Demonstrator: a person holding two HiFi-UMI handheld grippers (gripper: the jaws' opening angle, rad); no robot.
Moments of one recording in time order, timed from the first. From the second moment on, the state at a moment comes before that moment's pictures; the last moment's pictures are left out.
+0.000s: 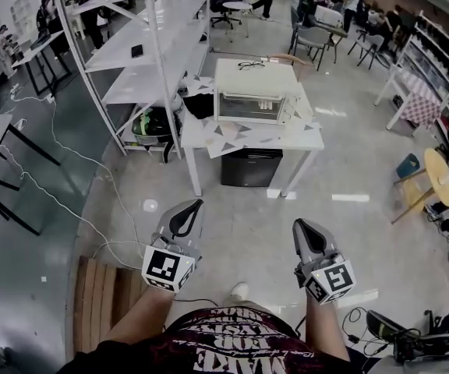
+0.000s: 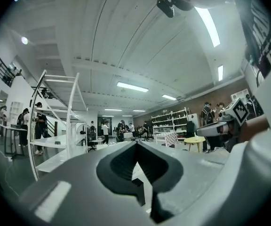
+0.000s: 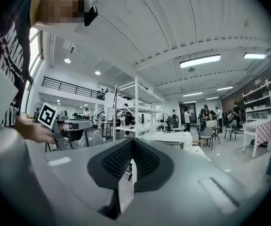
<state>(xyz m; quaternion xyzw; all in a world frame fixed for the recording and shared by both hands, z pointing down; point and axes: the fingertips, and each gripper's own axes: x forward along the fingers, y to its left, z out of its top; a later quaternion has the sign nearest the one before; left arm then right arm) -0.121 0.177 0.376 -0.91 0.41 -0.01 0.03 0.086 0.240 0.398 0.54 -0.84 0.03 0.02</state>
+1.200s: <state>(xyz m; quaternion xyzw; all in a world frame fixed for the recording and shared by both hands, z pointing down) -0.005 0.102 0.367 -0.91 0.40 -0.05 0.08 0.192 0.153 0.392 0.51 -0.86 0.03 0.00</state>
